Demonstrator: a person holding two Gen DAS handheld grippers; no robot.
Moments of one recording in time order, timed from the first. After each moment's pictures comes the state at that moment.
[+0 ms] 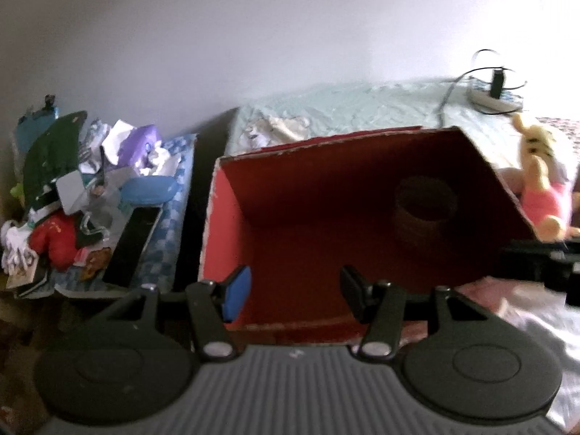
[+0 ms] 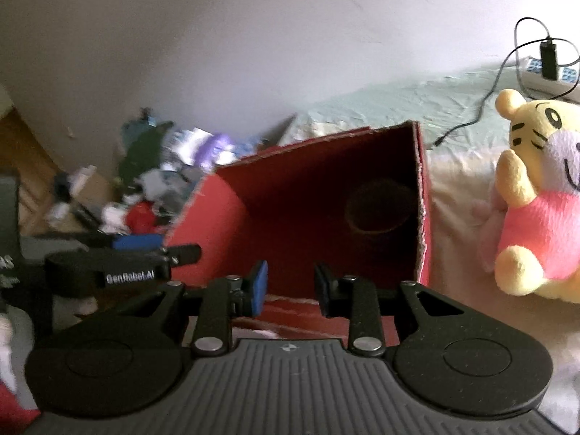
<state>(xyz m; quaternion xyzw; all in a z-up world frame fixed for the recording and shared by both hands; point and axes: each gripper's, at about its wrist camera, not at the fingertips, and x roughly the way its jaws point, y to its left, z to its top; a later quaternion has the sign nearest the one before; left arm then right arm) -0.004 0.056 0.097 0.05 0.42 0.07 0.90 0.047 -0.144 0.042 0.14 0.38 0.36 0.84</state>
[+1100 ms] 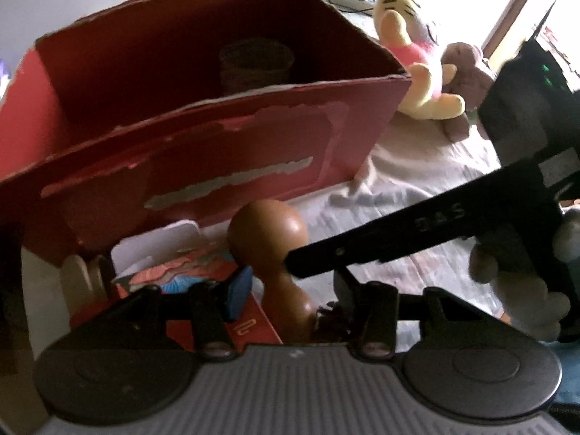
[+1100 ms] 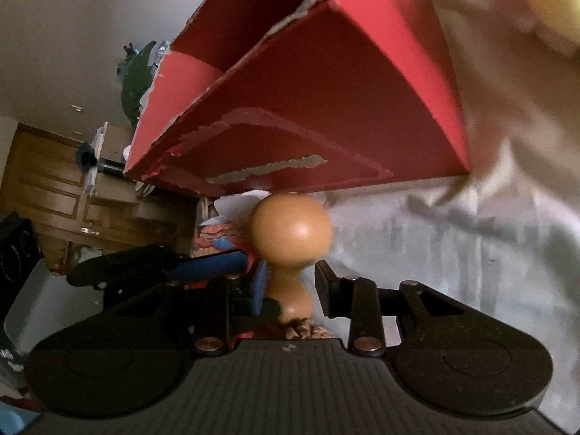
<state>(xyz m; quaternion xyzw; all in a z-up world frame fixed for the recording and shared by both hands) -0.032 0.003 0.003 -0.01 0.52 -0.16 0.84 0.058 -0.137 -0.065 0.22 0.59 0.39 0.67</state>
